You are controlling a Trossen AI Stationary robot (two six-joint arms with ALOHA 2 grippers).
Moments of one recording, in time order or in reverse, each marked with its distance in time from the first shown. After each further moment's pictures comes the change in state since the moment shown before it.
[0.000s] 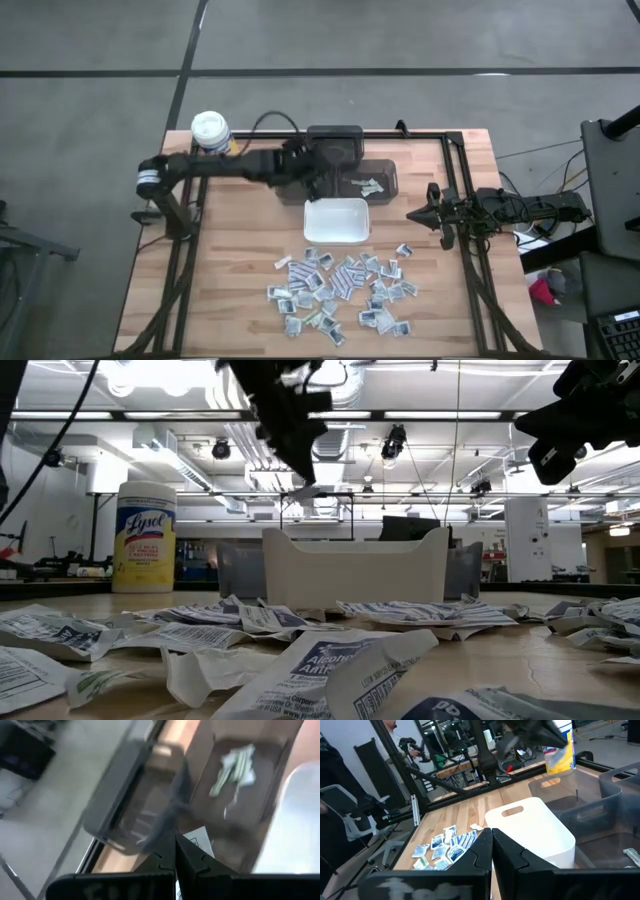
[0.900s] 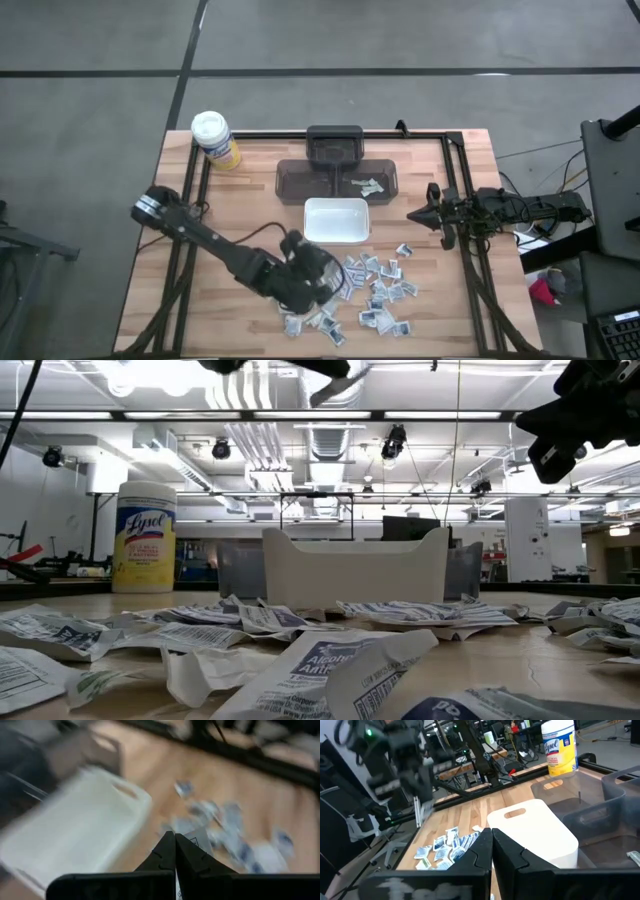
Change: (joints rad) left arm -0.687 0.086 0.002 0.178 -0.368 -0.792; right arm 0.000 -0.001 0.000 0.005 -0.006 0.000
